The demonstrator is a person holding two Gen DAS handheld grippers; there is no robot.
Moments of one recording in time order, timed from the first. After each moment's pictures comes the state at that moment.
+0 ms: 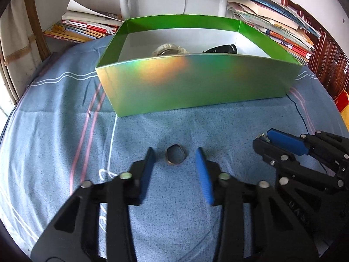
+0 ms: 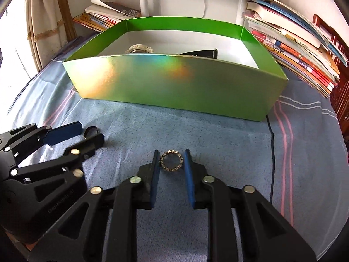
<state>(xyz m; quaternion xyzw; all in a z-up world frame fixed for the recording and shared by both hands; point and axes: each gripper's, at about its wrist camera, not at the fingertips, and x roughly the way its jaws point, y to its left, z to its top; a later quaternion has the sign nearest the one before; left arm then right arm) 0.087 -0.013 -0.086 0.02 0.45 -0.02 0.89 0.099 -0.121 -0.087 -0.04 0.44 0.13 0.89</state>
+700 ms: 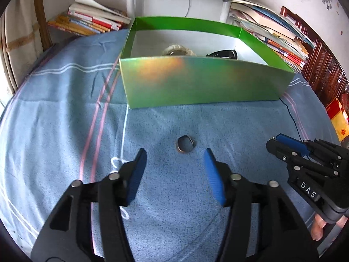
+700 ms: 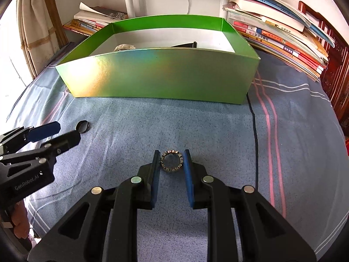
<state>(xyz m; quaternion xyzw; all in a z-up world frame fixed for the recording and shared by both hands) 0.074 0.011 -0.079 -0.02 0.45 -0.04 0.89 0.085 -0.142 -0.088 -0.02 0.45 0.10 0.89</state>
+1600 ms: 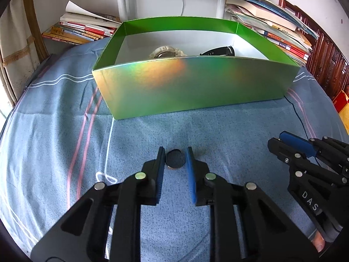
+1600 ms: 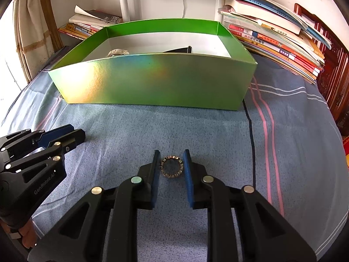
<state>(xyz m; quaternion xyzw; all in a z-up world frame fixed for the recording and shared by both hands) 0.088 -0.014 -0.089 0.02 0.43 -0.03 0.90 0.090 -0.140 -0.088 -0.02 0.44 0.09 0.89</state>
